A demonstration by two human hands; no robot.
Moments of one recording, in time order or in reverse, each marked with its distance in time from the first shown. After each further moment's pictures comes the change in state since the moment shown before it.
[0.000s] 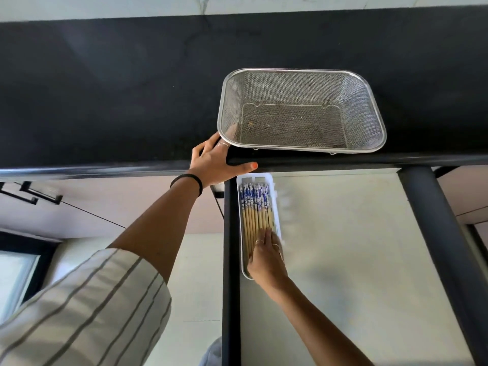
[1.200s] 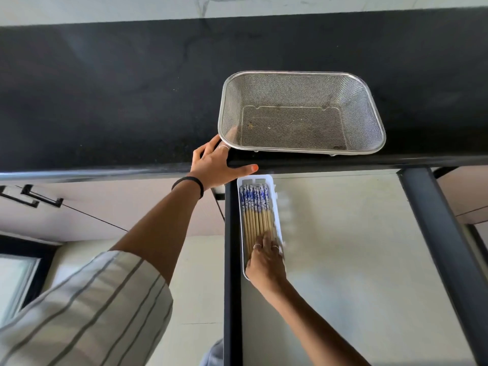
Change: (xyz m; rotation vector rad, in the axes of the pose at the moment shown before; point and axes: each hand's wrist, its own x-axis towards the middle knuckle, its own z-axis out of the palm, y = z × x) left_hand -0.001 0.000 0.001 -0.025 0.032 0.015; right_hand -0.005 -0.007 0.000 -0.125 -0.022 0.023
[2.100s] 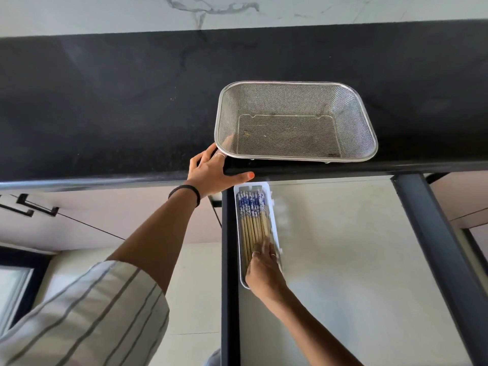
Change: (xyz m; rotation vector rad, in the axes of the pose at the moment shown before) left_hand 0.000 -0.002 0.001 -0.004 -0.002 0.008; right_hand -0.004 0.005 -0.007 0.076 0.004 -0.049
